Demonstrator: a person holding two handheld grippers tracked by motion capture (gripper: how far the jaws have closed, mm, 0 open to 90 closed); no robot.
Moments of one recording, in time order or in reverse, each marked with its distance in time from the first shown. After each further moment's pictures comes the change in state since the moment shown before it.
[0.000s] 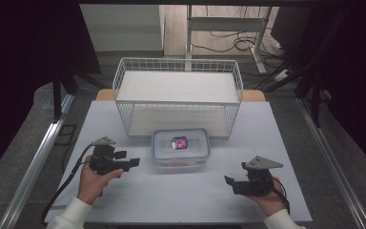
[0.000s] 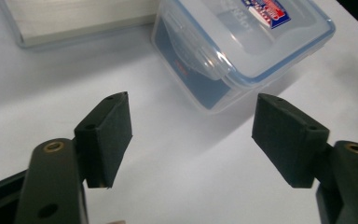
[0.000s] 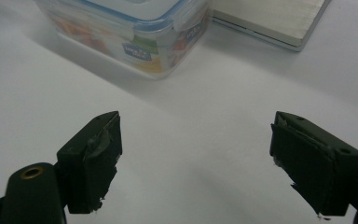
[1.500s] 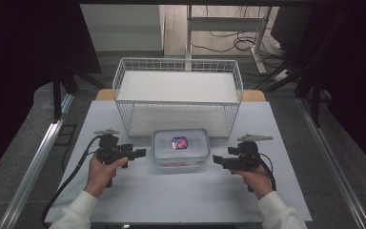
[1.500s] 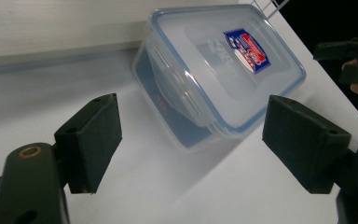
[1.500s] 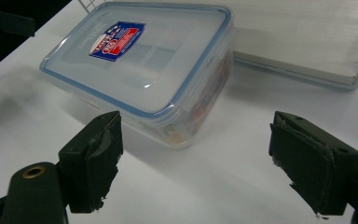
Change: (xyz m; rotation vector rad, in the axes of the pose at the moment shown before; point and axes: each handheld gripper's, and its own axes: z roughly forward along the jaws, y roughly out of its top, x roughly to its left) left arm 0.014 0.024 0.024 -0.049 -0.143 -0.121; right arm -0.020 0.053 0.042 0.005 0.163 0.202
